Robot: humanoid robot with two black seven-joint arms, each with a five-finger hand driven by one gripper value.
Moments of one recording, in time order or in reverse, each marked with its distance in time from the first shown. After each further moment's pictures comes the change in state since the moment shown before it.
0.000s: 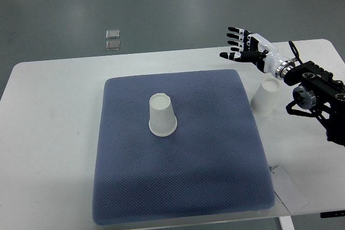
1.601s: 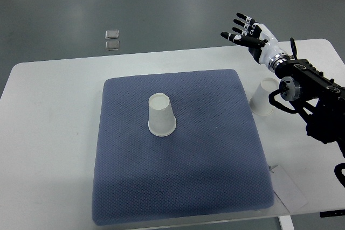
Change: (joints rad) left arm 0.000 0.000 0.001 0.001 0.000 0.000 0.000; right arm 0.012 0.155 0.134 -0.044 0.182 -0.210 -0.033
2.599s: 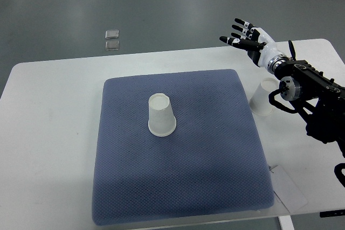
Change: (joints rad) left arm -0.005 0.000 0.003 -0.007 0.000 0.000 0.000; right arm 0.001 0.000 0.000 0.000 0.000 0.000 -0.062
